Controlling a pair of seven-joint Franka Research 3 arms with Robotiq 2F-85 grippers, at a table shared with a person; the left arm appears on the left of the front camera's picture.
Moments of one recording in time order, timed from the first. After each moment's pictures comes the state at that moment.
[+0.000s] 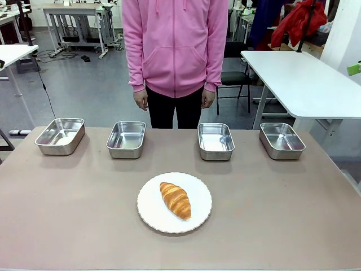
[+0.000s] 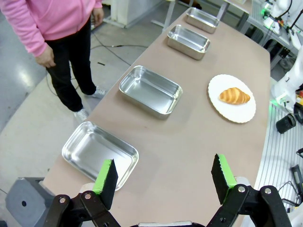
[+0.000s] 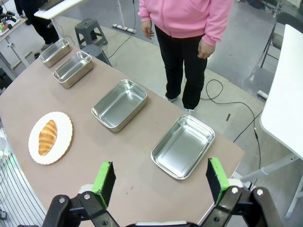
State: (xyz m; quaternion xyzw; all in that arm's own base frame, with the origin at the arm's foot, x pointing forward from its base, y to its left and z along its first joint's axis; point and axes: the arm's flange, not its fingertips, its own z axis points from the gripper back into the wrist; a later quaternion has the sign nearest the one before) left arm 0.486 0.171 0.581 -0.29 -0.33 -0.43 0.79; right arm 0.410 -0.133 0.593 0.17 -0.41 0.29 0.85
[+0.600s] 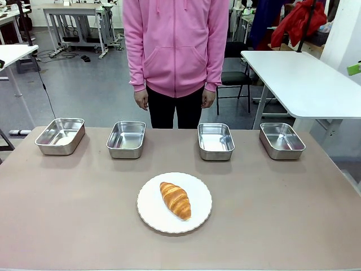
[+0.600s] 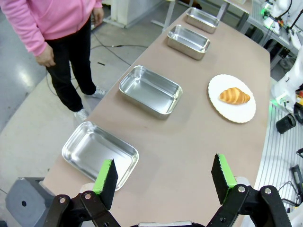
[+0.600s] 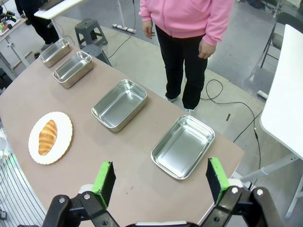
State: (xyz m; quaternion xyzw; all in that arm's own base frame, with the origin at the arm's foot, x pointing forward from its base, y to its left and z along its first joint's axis) left arm 0.486 0.171 0.581 -0.29 -0.33 -0.43 0.79; right arm 0.410 -0.133 0.593 0.17 -0.41 0.29 0.85
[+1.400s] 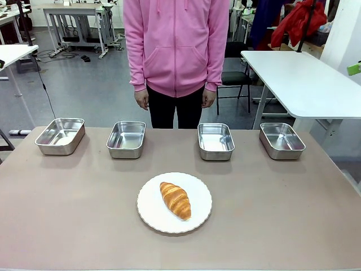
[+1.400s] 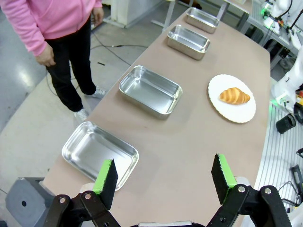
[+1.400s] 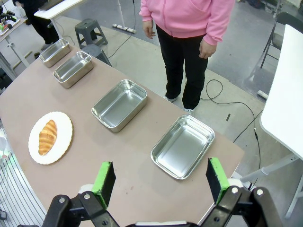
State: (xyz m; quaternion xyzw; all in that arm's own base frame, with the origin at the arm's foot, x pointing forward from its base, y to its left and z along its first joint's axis) left arm 0.486 0.171 0.581 -0.29 -0.33 -0.43 0.79; right arm 0.410 -0.133 0.593 0.17 -0.41 0.29 0.85
